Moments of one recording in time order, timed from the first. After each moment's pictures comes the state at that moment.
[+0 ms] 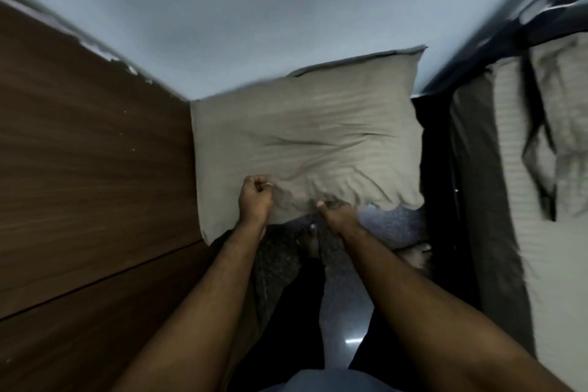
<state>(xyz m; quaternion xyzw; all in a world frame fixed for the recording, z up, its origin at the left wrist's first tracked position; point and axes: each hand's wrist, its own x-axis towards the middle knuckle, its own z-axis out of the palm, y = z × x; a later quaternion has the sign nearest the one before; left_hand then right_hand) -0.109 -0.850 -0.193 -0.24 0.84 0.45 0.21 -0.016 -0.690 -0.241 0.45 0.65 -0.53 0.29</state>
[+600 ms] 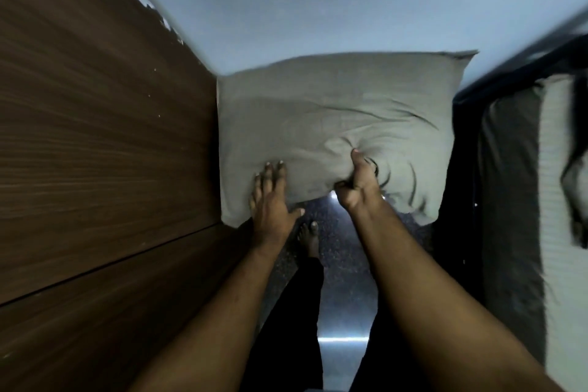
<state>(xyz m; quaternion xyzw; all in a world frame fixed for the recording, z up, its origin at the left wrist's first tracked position) -0.078 -0.913 -0.226 0.00 0.95 0.19 0.24 -0.113 -0.735 -0.184 0.55 0.18 -0.81 0.06</state>
